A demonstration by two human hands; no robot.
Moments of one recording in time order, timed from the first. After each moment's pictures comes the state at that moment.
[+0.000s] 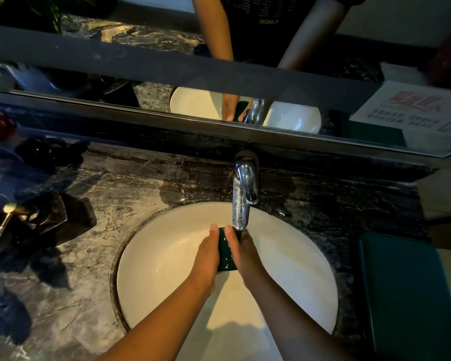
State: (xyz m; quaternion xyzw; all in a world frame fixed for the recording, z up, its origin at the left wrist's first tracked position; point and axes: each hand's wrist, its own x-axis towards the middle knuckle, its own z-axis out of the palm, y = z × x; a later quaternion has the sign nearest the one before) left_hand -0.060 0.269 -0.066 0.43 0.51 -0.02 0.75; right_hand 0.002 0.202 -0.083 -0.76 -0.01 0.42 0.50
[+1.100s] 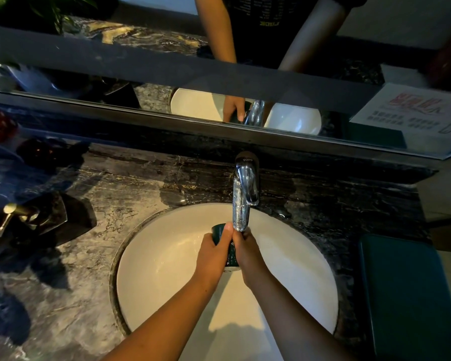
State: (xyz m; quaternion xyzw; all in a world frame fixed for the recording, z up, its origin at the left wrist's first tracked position) left_hand -0.053 0.266 -0.057 0.54 0.48 0.00 0.70; right_hand 0.011 0.202 -0.094 -0.72 0.06 0.43 0.54
